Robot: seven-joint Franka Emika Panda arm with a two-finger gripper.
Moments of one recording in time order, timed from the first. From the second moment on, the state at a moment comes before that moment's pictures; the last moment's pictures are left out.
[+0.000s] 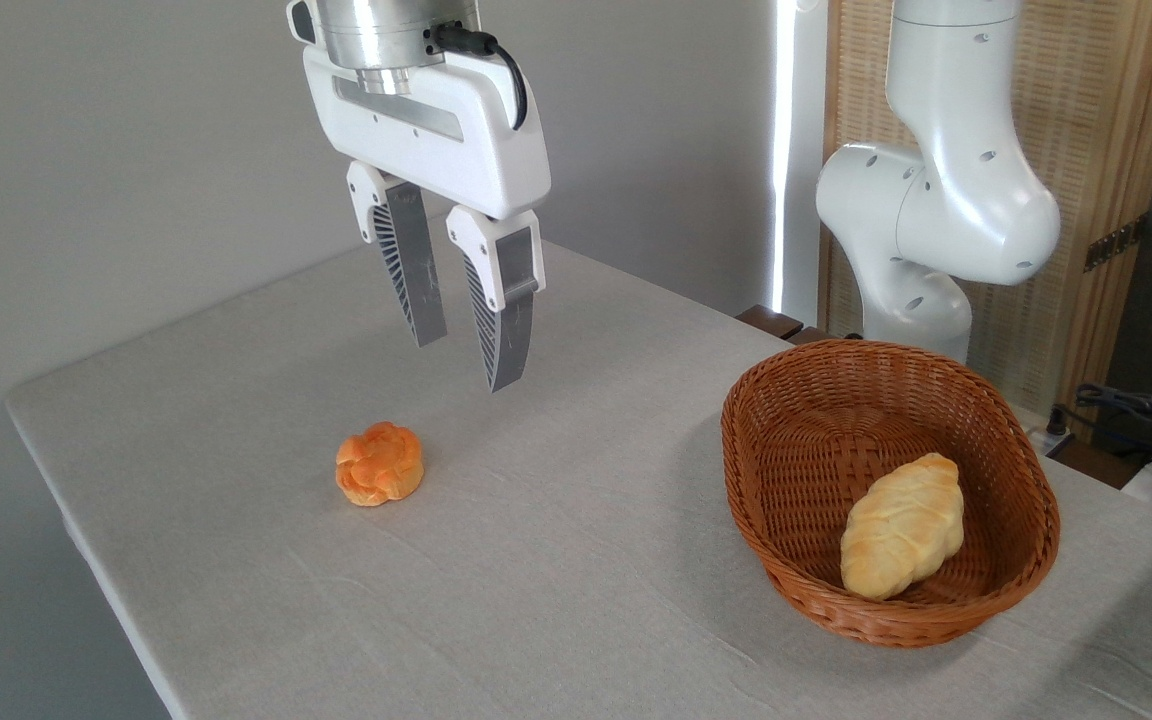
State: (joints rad) arm -0.01 -0.03 0.01 -1.61 -0.02 1.61 0.75
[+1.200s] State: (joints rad) arm -0.01 -0.35 0.16 -2.00 0.00 1.63 0.91
